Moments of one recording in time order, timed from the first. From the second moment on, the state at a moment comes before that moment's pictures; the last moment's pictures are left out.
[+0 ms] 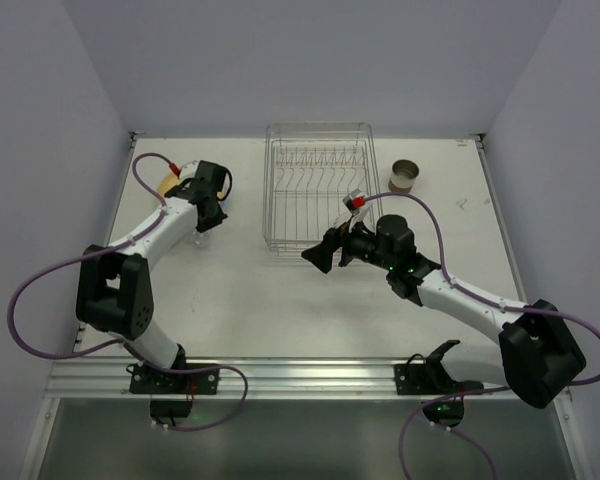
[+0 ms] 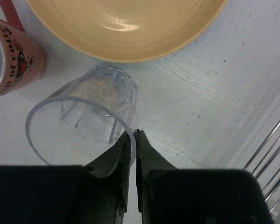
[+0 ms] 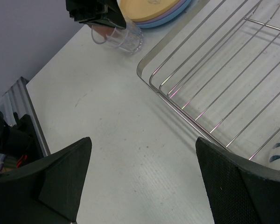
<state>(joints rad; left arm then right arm) -0.26 1.61 1.18 -0.62 -0.42 -0.70 0.61 1.24 0.62 0.38 -0.38 0.35</state>
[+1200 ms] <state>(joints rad) -0.26 1.61 1.23 -0.63 -0.38 -0.64 0.61 1.24 0.62 0.38 -0.38 0.35</state>
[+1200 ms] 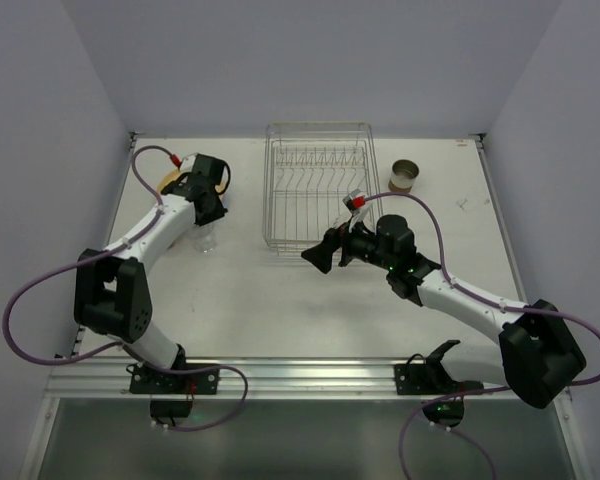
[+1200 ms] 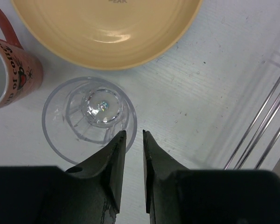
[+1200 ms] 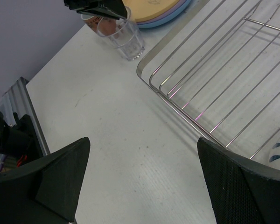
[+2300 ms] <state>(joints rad) -0.26 1.08 0.91 -0.14 -0.01 -0.48 0.61 1.40 1.04 -0.12 -0.06 0.37</state>
